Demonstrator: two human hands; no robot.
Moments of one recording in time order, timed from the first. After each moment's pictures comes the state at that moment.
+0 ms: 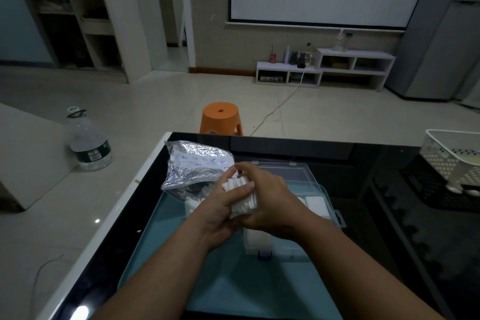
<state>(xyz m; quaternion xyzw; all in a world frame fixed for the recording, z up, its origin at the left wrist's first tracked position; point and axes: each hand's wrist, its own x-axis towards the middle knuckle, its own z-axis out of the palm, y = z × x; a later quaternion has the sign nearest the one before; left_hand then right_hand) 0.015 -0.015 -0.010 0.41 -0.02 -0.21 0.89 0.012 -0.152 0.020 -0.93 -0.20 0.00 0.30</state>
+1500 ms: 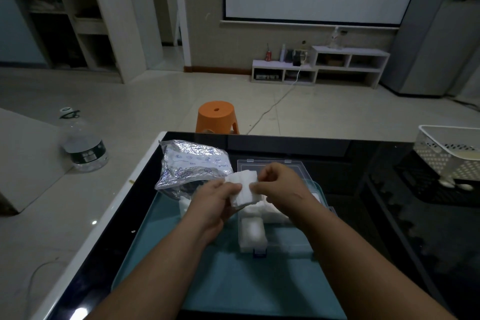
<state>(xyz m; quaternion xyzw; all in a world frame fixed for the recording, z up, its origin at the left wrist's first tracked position) 0.025 -0.023 -0.013 0.55 0.11 -0.10 0.82 0.025 -0.172 0.016 -0.84 0.01 0.04 0.54</state>
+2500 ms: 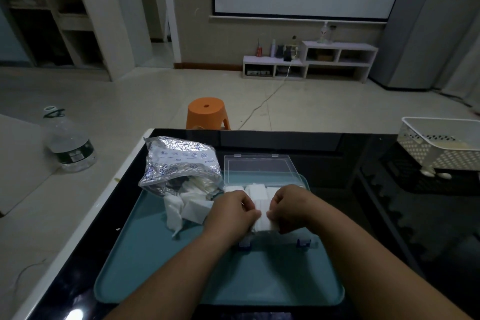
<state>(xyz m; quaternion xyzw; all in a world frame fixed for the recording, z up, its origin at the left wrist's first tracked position) 0.006 -0.069 -0.033 0.92 -0.02 -0.03 0.38 0.019 -0.223 -0.003 -0.90 0.11 0.23 0.36</state>
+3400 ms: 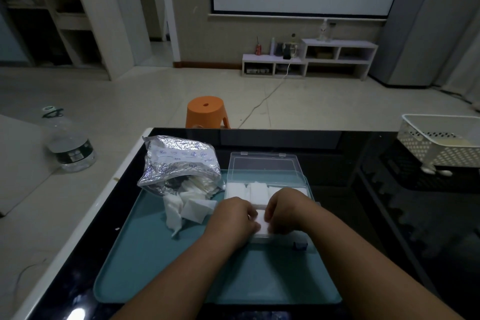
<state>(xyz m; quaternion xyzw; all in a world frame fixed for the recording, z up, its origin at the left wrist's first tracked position) 0.006 -0.072 -0.039 0.96 -0.08 -0.08 0.26 0.021 -0.217 -0.012 -0.94 0.04 0.25 0.21</state>
